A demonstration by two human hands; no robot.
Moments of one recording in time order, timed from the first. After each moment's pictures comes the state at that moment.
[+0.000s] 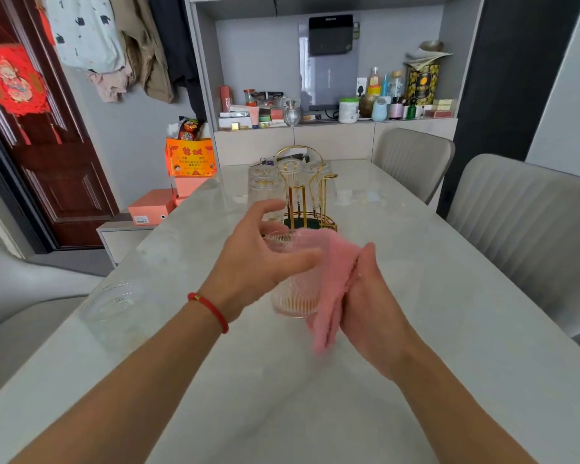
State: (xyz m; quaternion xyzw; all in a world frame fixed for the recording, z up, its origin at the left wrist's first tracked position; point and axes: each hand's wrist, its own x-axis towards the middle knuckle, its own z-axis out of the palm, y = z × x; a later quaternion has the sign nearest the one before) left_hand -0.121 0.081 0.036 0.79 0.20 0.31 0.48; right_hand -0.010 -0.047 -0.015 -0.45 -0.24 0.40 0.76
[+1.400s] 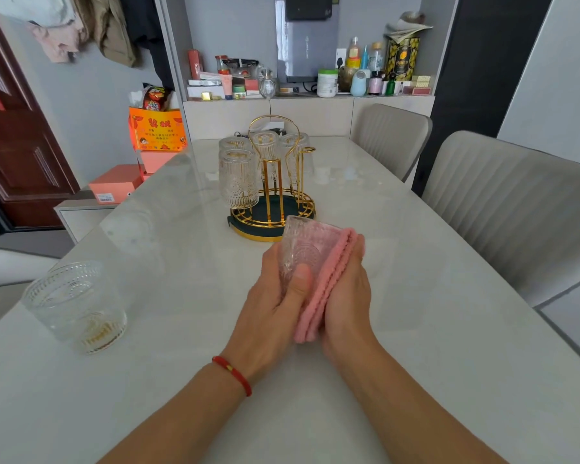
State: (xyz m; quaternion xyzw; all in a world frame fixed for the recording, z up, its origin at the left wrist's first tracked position) left_hand -0.110 0.031 -0.059 0.79 0.13 0.30 0.51; right_hand -0.030 -0.041 -0.040 -0.53 -0.10 0.22 0.81
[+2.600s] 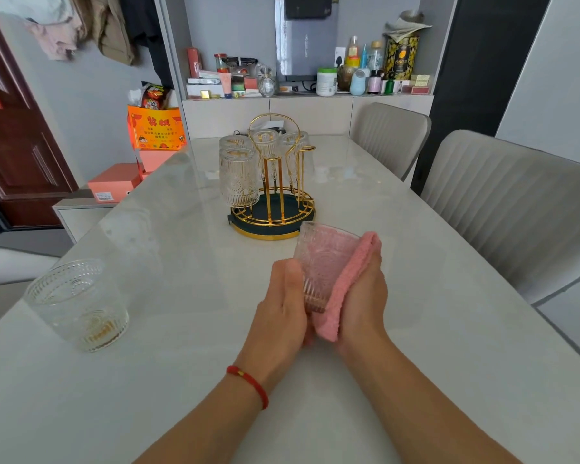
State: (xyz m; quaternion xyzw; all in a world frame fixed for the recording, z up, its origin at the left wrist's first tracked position) left_hand -0.103 0.016 -0.064 0.75 0.21 0.26 0.57; right_hand -0.026 -0.050 -0.033 -0.48 0.01 0.24 0.84
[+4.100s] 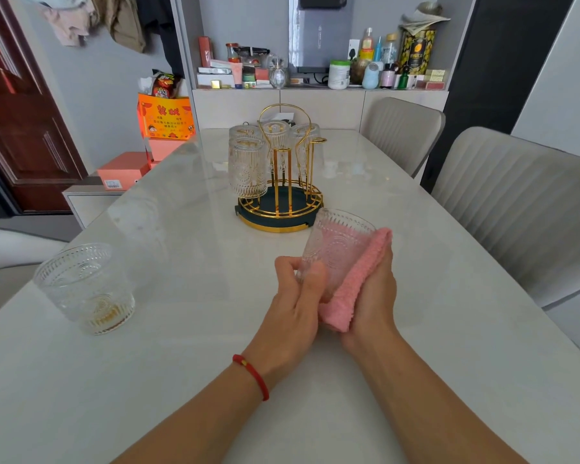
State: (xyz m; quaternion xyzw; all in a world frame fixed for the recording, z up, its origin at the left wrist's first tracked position) left_hand -0.106 0.010 -0.068 0.73 0.17 0.25 0.62; right_hand -0.024 -0.050 -0.034 -0.47 0.01 0.26 0.84
